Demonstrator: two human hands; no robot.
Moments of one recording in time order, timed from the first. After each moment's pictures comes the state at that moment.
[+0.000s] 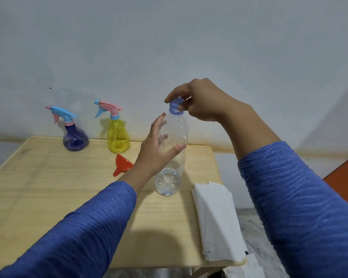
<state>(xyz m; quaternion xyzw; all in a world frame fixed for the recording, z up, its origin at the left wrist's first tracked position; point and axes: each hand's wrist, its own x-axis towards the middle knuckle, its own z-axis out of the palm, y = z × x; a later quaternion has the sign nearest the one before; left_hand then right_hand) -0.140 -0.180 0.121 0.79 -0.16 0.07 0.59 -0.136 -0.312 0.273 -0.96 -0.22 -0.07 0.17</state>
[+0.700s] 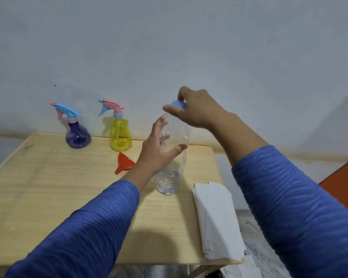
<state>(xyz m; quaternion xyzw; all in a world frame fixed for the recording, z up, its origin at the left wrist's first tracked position) -0.145 -0.176 0.120 0.78 -0.15 0.07 0.61 -0.133 -0.292 0.252 -0.98 -0.10 -0.08 0.14</state>
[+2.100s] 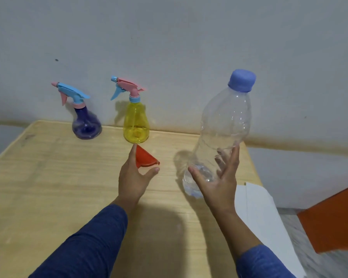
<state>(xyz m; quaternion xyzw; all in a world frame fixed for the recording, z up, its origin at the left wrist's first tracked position) -0.098 -0.076 -0.052 0.85 0.07 0.06 0.52 -0.155 -0.266 0.008 -0.78 0.04 -0.25 0.57</state>
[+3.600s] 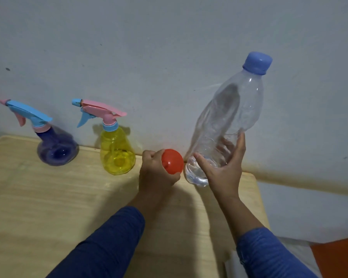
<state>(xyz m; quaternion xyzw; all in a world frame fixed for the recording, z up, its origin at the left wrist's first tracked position) 0.037 -0.172 -0.040 0.90 0.05 0.19 0.38 0.027 -0.323 0.012 -0.79 0.02 -0.25 0.56</state>
